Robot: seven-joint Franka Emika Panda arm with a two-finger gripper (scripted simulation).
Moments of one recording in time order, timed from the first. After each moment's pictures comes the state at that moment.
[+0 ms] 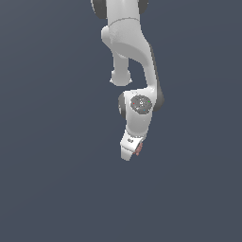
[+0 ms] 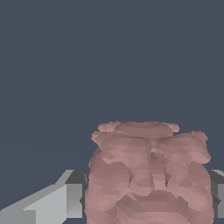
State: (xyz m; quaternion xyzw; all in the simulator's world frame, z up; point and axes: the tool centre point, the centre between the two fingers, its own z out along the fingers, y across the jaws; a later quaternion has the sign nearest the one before) arm 0.021 0.063 0.054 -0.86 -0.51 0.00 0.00
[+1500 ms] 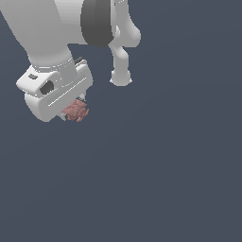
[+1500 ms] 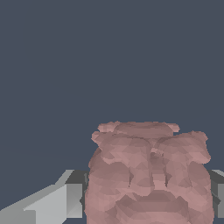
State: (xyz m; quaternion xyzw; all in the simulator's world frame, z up) arm 0.019 -0.156 0.317 -0.86 -0.51 0.00 0.00
